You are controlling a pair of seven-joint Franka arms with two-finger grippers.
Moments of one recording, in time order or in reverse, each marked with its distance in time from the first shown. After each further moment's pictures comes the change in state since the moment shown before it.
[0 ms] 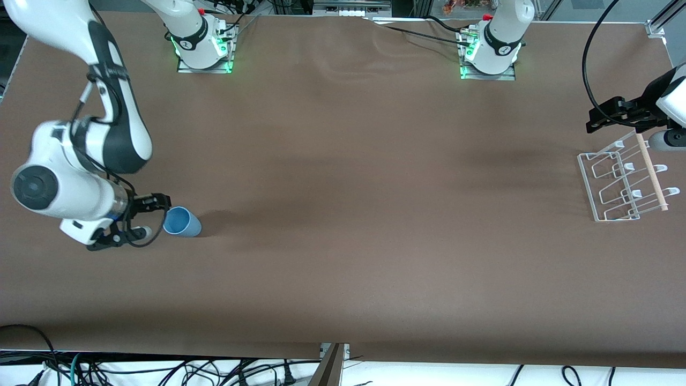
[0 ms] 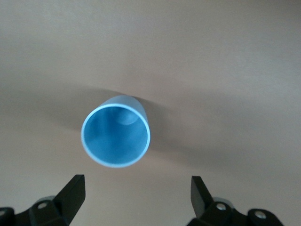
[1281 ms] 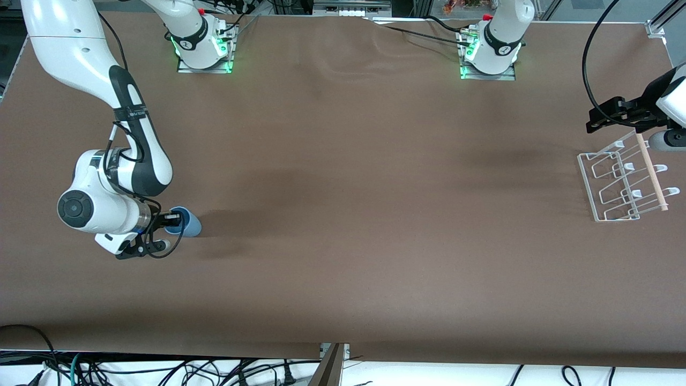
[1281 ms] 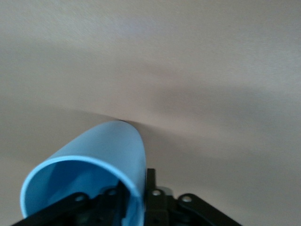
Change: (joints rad) left arm 0.000 0.000 0.000 0.000 0.000 0.000 0.000; right arm -0.027 0.117 0.007 -0.047 0.110 0.180 -0.004
